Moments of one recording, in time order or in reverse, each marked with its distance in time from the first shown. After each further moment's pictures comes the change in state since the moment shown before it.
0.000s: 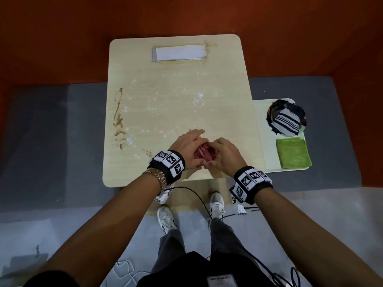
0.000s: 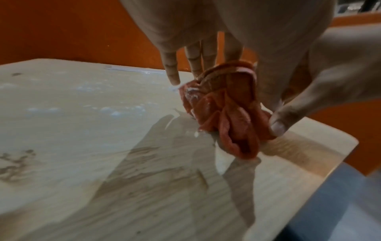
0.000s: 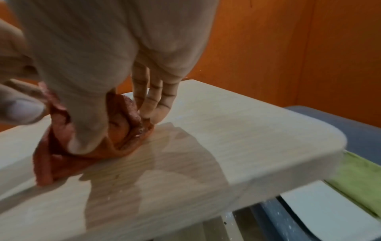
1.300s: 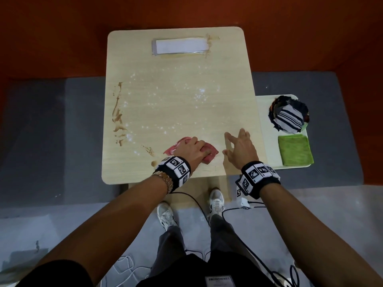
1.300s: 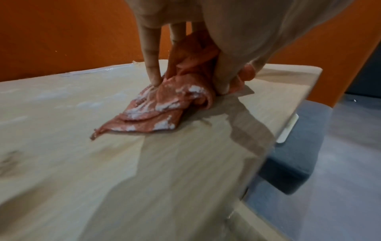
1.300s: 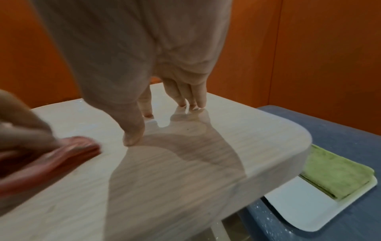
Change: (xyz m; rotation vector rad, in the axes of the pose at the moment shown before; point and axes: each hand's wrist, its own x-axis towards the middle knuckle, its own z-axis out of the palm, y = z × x) left_hand 0.000 0.004 0.032 0.446 -0.153 0.083; right_hand 0.008 0.031 0.000 -0.268 0.015 0.321
